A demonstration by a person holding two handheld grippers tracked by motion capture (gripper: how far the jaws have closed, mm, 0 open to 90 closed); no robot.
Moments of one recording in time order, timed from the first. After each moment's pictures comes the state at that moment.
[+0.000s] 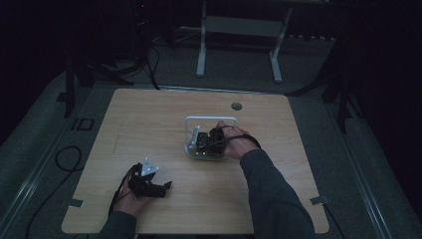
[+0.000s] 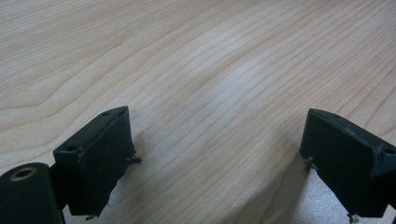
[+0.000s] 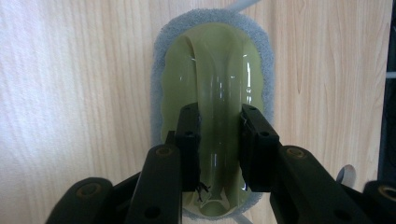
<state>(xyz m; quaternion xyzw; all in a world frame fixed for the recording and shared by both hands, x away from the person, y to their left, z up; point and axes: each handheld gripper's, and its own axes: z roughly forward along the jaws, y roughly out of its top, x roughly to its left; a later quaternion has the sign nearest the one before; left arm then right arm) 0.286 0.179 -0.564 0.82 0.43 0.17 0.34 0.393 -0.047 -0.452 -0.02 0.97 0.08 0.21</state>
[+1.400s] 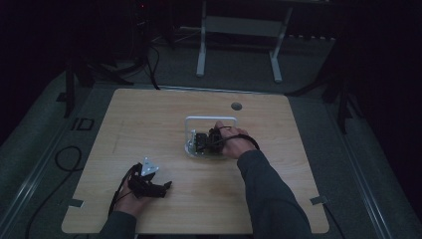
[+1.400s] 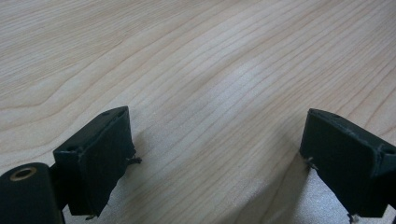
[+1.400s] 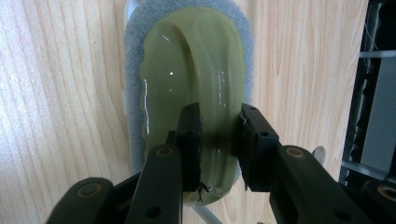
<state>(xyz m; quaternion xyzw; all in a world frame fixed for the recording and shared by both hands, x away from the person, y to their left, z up) 0.286 0.179 -0.564 0.82 0.43 0.17 0.34 0.405 -0.041 -0.474 -0.02 0.96 0.03 0.27</state>
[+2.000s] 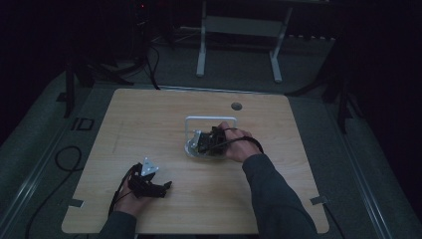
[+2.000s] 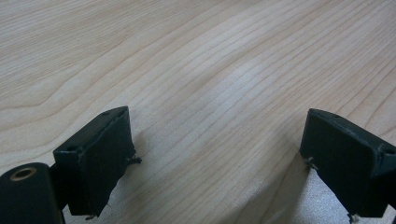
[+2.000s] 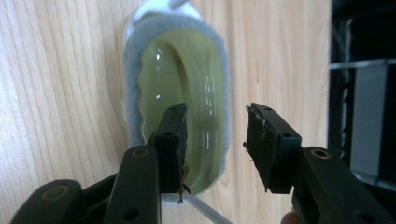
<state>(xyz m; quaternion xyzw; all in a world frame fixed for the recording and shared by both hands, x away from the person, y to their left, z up) 0.286 0.179 -0.564 0.82 0.43 0.18 0.34 0.390 -0.051 -0.457 -0.01 0.95 0.08 0.30</state>
